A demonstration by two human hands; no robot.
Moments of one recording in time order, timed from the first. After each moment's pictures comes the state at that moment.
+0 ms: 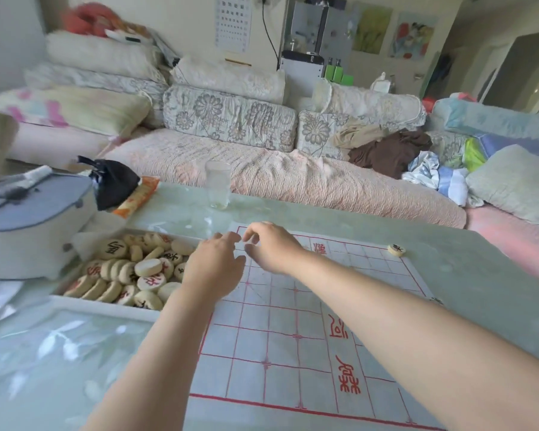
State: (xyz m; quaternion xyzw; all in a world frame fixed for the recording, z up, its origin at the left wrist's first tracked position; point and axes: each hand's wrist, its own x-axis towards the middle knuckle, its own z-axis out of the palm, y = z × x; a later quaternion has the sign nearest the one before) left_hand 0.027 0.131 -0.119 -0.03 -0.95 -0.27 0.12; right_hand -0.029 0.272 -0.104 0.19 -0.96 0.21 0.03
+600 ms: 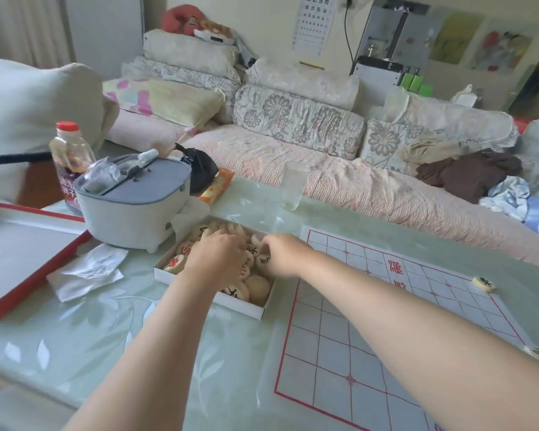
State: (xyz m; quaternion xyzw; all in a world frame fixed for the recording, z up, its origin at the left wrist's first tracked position) left_hand 0.039 -0.005 -0.132 0.04 -0.98 -0.19 0.09; right_hand -0.034 0.140 -0.123 0.24 -0.97 0.05 -0.06
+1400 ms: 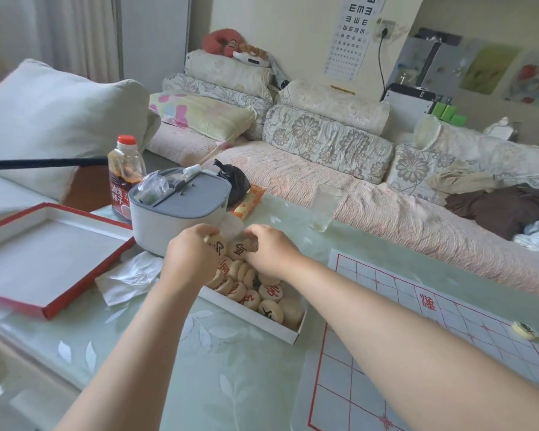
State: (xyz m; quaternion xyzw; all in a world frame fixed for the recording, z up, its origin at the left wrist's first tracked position) left_hand 0.058 -0.090 -0.123 0.24 -0.85 -0.42 0.20; right_hand -0.034 0.050 -0.109 0.30 -0.93 0.19 -0.02
